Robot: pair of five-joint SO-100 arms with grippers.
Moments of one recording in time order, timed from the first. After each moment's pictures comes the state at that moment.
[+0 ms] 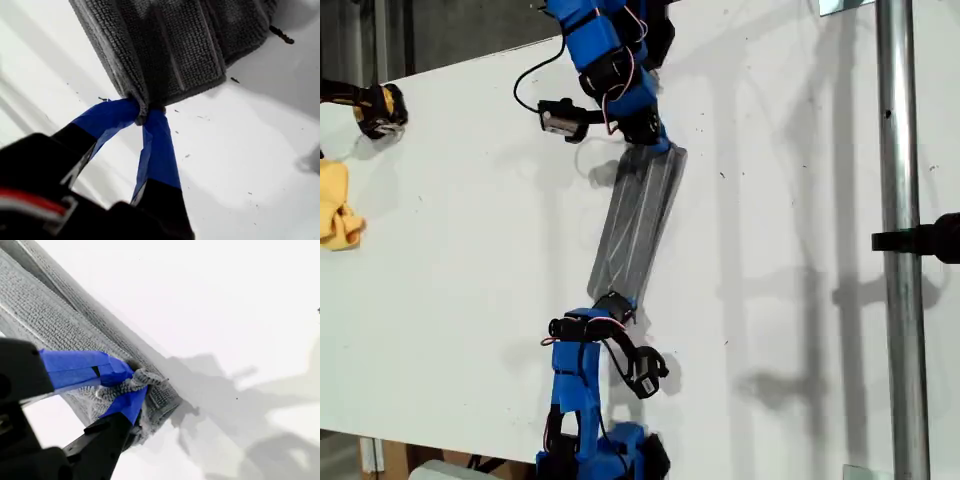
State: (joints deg) arm 0 -8.5 69.5 80.0 79.6 -46.1; arm 1 -19.2 126.8 139.5 66.3 100.9
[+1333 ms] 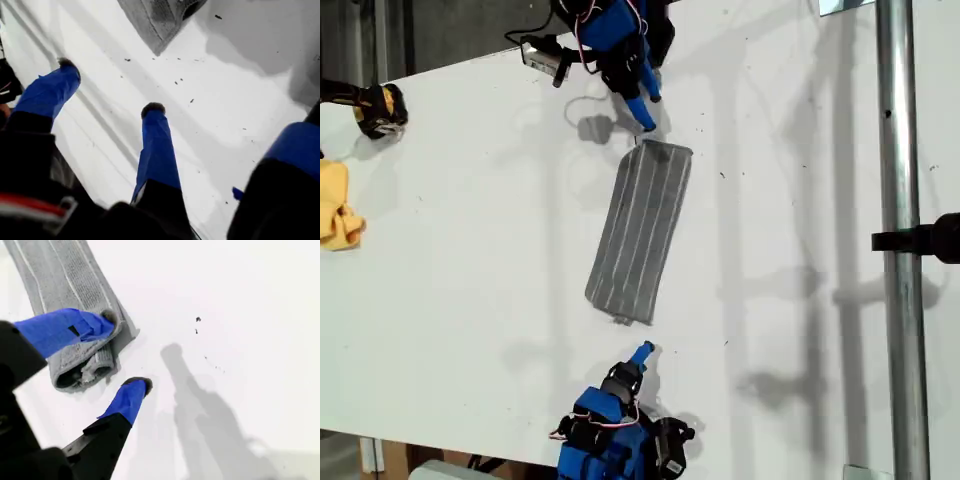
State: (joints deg) arm 0 1.9 137.7 147.0 60.0 -73.2; arm 1 -24.1 176.1 149.2 88.6 114.0
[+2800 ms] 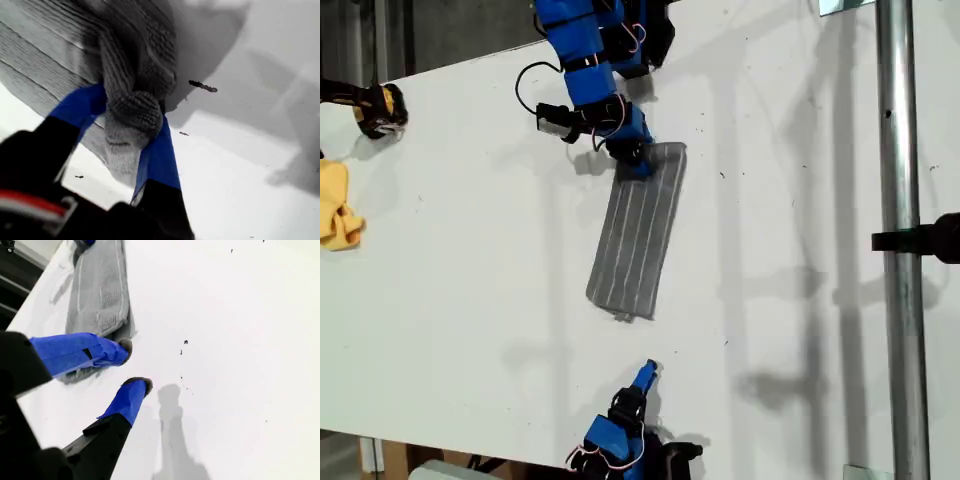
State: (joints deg) arm 0 6.5 198.9 178.0 71.9 -83.8; arm 1 -3.3 111.3 143.2 54.6 103.8
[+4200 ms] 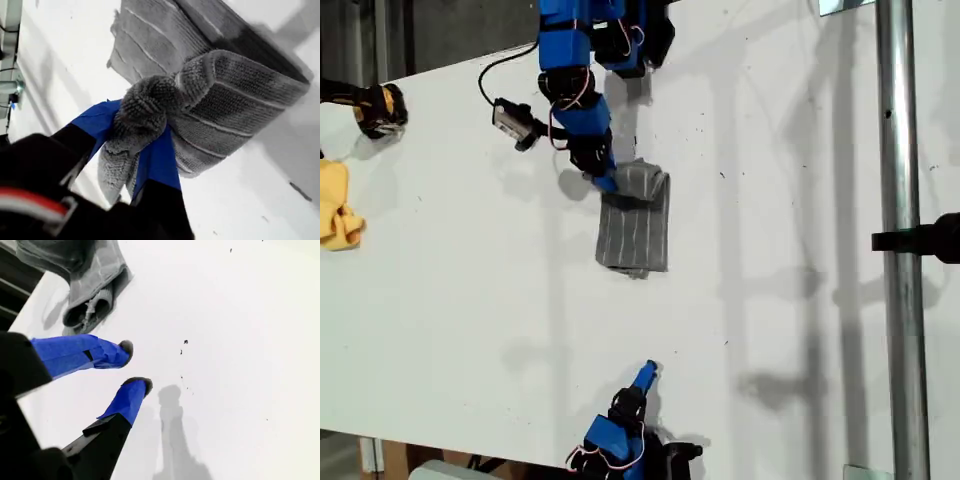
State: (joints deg) arm 0 6.5 199.0 177.7 71.9 -83.1; arm 1 6.5 124.6 133.8 43.3 85.3
